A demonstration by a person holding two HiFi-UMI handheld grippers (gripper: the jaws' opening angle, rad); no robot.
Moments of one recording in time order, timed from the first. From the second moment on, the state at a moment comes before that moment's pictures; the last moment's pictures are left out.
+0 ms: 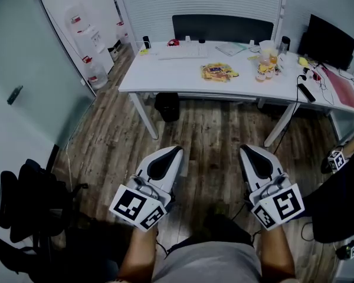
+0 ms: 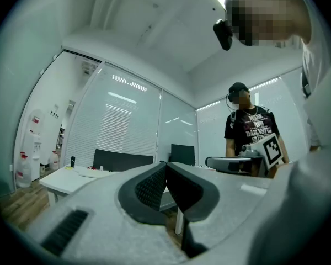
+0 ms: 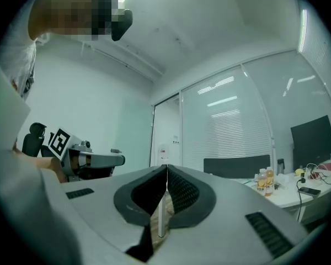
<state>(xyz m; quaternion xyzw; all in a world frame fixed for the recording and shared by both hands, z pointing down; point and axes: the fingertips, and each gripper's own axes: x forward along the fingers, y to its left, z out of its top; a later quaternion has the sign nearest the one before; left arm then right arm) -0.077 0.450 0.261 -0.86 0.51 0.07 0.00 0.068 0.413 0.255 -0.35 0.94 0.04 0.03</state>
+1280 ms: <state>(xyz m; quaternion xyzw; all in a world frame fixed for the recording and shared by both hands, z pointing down) -0.049 0.090 0.288 -0.84 0.54 0.01 -0.02 0.123 0.066 0.281 -0.34 0.94 0.04 0.01</state>
